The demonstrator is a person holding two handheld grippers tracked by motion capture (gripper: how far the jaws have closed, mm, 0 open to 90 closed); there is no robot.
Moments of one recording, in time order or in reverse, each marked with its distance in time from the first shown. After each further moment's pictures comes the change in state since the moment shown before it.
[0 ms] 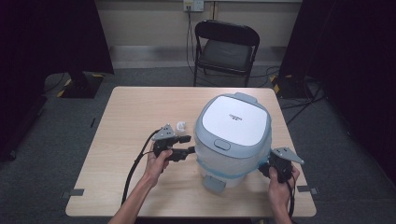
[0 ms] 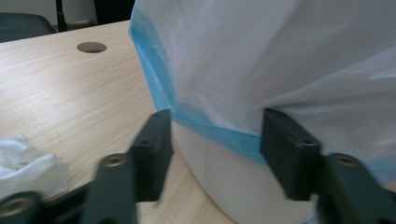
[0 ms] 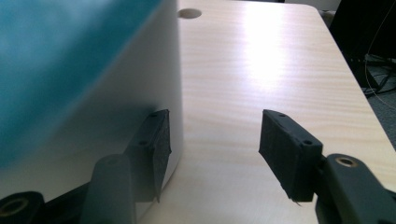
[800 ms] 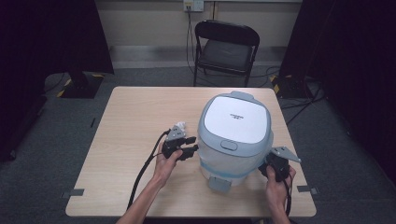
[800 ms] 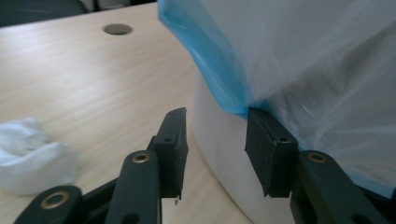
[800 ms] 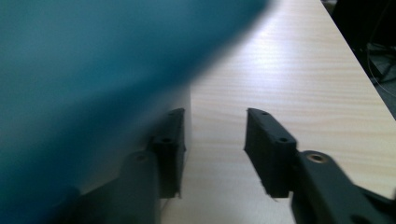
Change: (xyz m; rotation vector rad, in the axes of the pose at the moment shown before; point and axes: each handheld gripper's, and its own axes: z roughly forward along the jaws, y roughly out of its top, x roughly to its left) left arm -0.012 -0.003 0.024 0.063 0.101 -0.022; right arm 0.007 0.000 0.005 0.021 -0.006 0.028
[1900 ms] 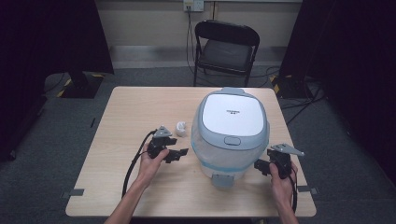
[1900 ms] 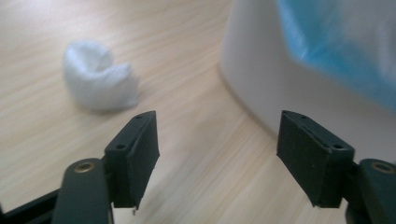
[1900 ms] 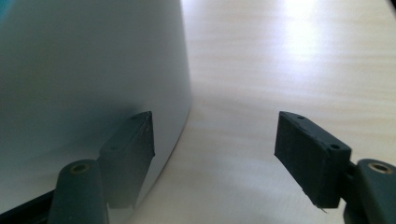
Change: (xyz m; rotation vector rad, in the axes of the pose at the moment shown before) left arm 0.041 -0.023 -0.033 0.182 0.099 -0.055; right arm -0.021 -0.003 0.012 0.088 0.146 -0.031
